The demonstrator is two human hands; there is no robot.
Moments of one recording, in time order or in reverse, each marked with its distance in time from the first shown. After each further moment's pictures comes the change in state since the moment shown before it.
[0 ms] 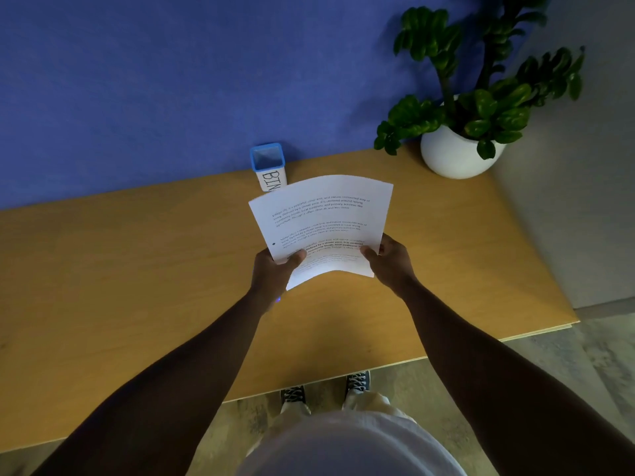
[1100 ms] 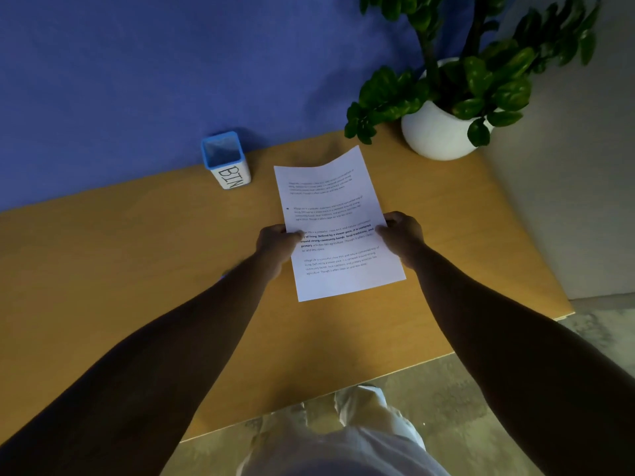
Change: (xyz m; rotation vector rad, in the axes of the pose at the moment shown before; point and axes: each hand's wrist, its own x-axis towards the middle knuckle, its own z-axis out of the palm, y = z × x) left_hand 0.104 0.009 0.082 0.181 -0.062 -0.309; right_hand 0.088 0.036 -0.049 -0.074 0.103 0.323
